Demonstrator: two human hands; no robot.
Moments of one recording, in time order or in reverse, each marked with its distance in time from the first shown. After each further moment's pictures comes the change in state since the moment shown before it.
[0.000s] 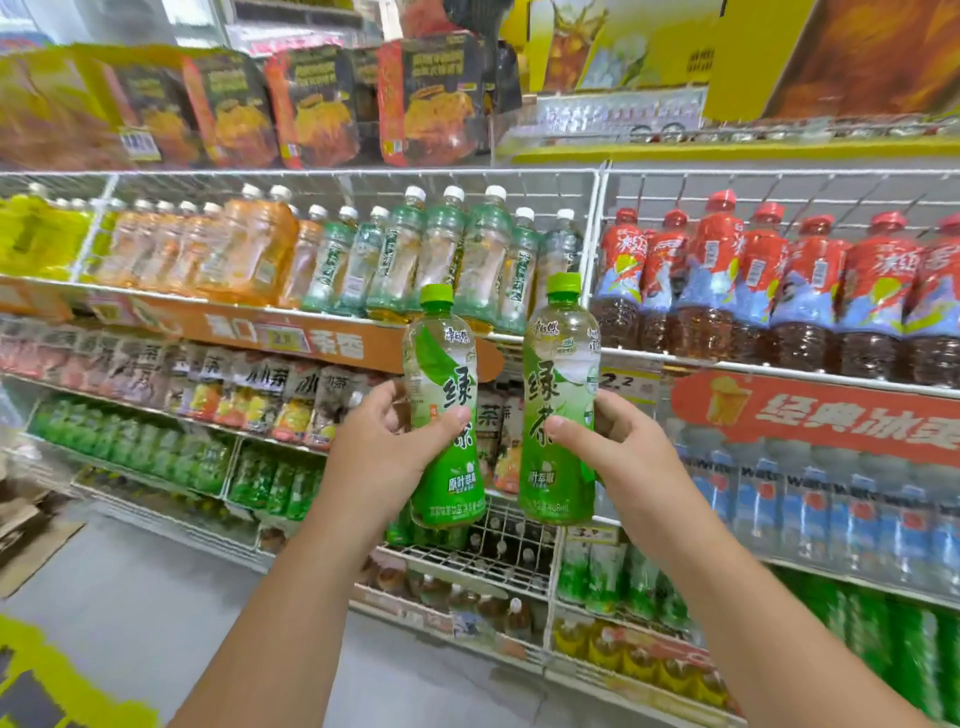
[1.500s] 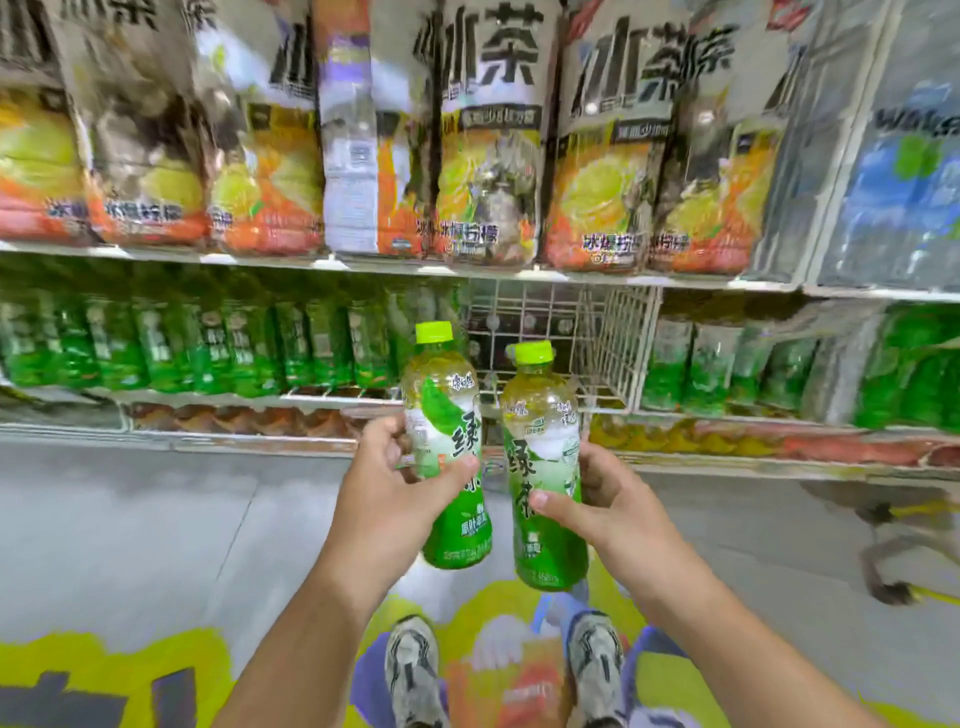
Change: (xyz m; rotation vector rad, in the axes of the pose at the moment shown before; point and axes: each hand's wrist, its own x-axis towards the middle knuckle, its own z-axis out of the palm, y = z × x) left_hand 0.165 -0.479 -0.088 -0.060 -0.272 -0.434; right_hand 0.054 0.420 0.218 0.033 0.225 0.604
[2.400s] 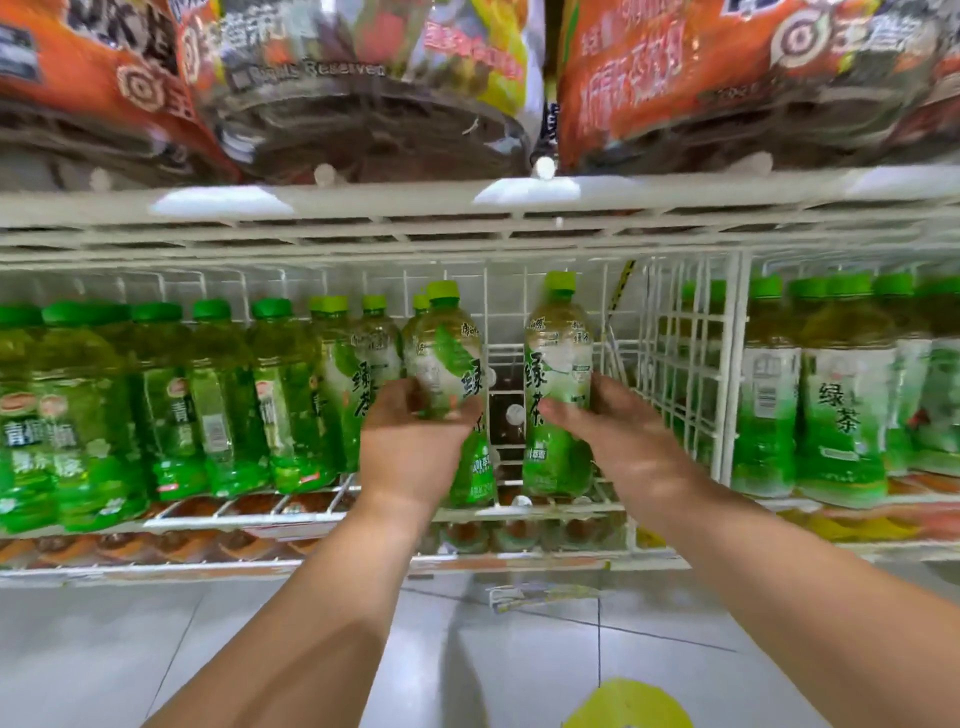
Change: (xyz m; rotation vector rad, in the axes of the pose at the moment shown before) left_hand 0.256 -0.079 0.089 0.275 0.232 0.186; right_hand 0.282 0.067 -0.040 0.023 0.149 -0.138
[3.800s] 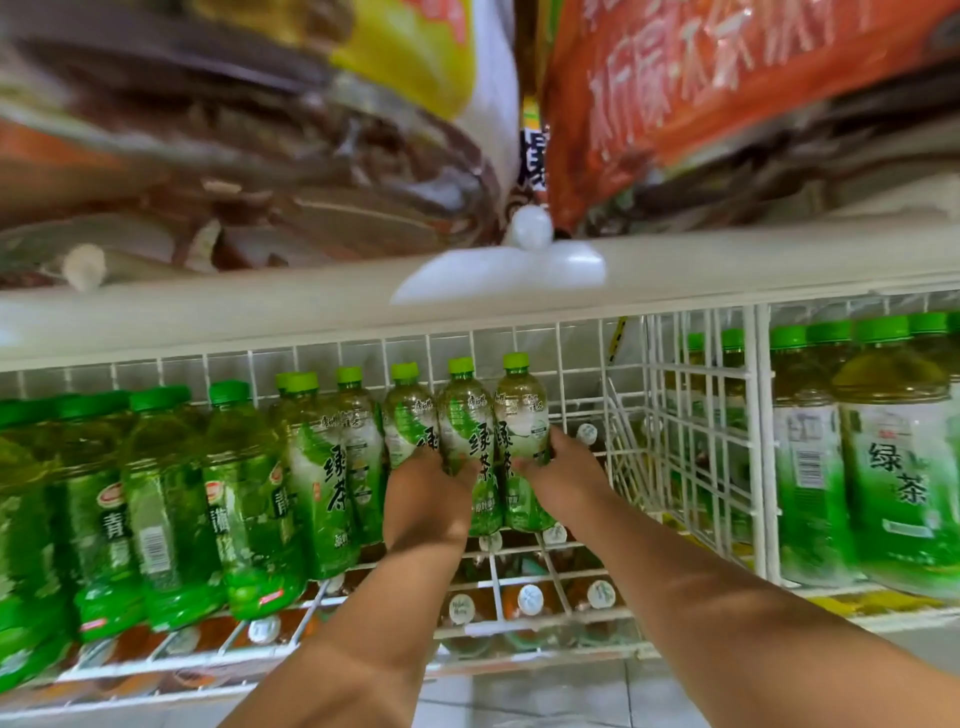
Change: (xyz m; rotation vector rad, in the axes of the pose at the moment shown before) left_hand 0.074 -0.036 0.063 0.446 -0.096 -0.028; right_hand 0.118 0.051 0.033 -0.420 0.101 0.095
